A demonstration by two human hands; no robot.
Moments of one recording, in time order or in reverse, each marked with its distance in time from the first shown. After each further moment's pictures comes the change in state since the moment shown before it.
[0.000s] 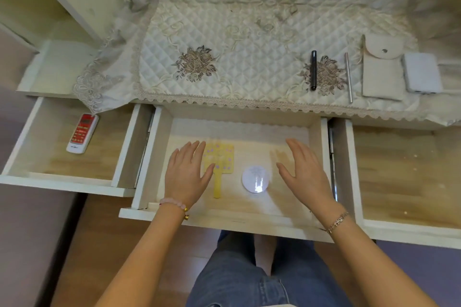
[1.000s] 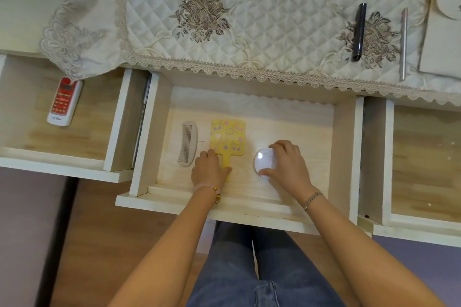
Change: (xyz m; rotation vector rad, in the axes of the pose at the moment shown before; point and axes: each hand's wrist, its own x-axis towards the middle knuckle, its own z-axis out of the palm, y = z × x) left_hand 0.005 0.007 0.090 -0.235 -0.550 -0.537; right_hand 0.031 0.000 0.103 -0.012 -0.337 0.156
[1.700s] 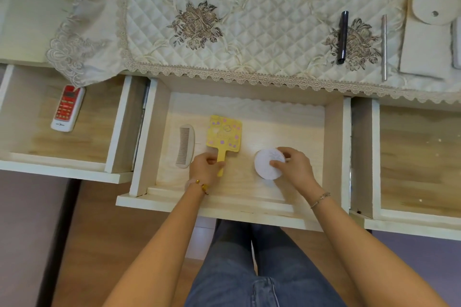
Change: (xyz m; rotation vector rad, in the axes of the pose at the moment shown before) left_hand -0.004 -0.002 -0.015 -0.595 -0.034 -0.067; right_hand -0.015 0.006 -0.025 0.513 0.026 0.282
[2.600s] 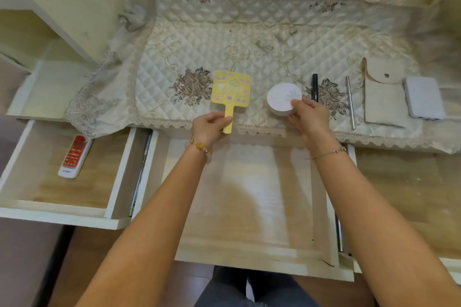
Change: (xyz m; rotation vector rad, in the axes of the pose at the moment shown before) left_hand 0.021 0.189 -0.047 -0.595 -0.042 0.231; right_hand 0.067 -0.147 -0.120 0.854 0.265 -0.077
